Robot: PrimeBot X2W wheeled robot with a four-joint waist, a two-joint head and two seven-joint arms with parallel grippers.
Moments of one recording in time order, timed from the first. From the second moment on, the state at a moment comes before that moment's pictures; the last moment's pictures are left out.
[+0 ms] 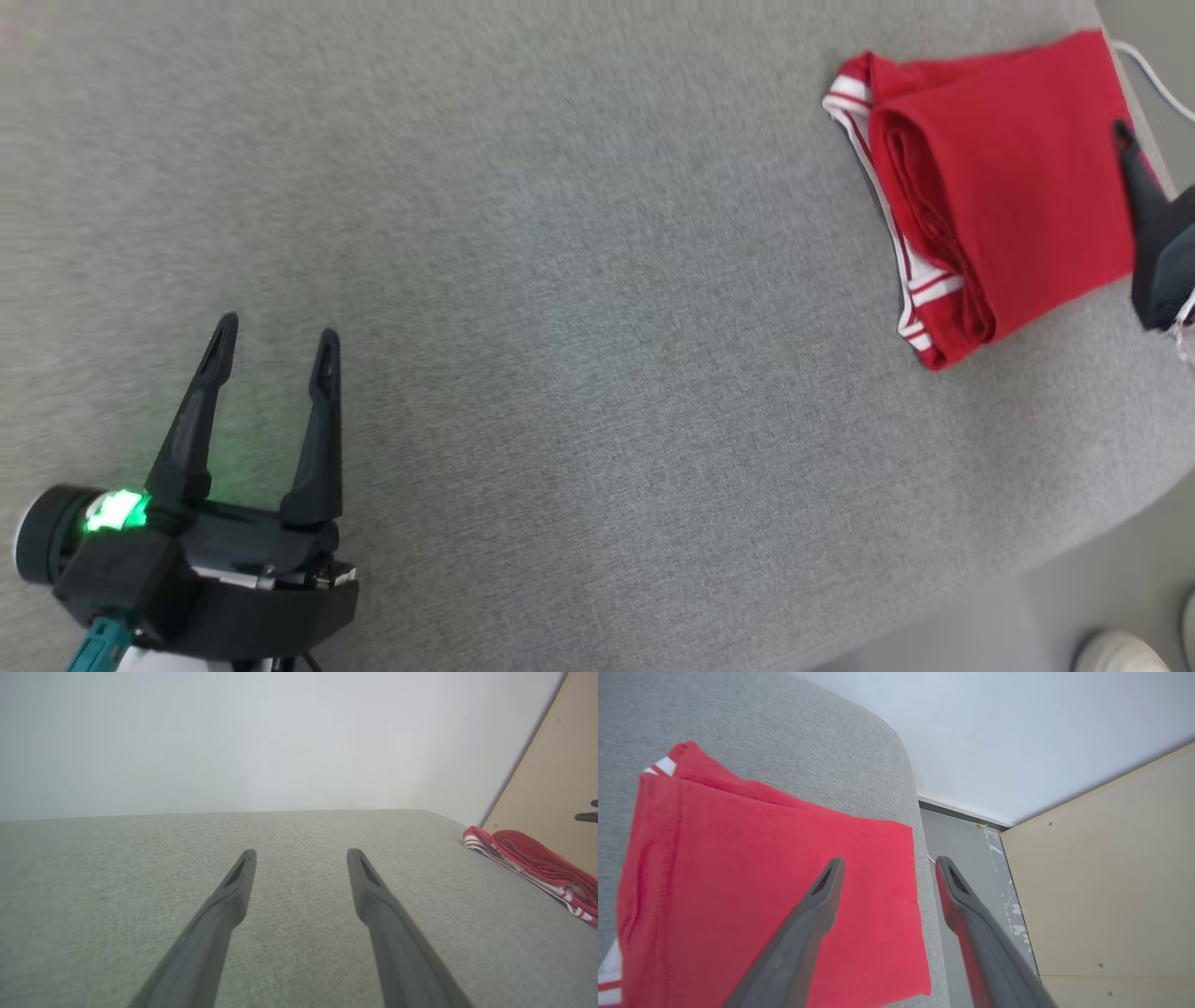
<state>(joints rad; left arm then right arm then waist) -0.19 0.20 -0.09 -0.14 -0.20 -0.13 -0.26 -0.75 -0.56 0.15 0.40 0.15 0.13 0.31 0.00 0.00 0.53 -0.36</state>
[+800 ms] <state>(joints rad) 0.09 0.07 0.07 0.05 -0.22 -0.11 -0.26 -0.19 -0.38 0.17 0.09 0.32 0.13 0.00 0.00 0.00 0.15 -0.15</state>
